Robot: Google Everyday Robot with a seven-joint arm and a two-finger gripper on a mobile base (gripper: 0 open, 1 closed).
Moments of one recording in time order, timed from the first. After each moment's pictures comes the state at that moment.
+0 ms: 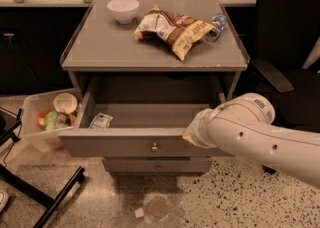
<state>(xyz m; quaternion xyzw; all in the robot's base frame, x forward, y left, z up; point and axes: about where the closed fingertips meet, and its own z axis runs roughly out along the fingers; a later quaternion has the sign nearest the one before) 0.530 -0.115 0.691 -0.50 0.81 -0.05 0.30</state>
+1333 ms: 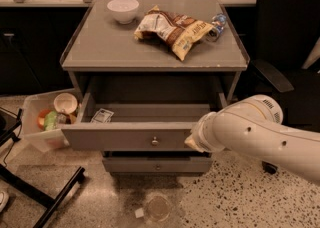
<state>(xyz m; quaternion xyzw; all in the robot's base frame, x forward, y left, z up) 0.512 -0.117 0.686 -0.46 0.84 -0.02 0.28</state>
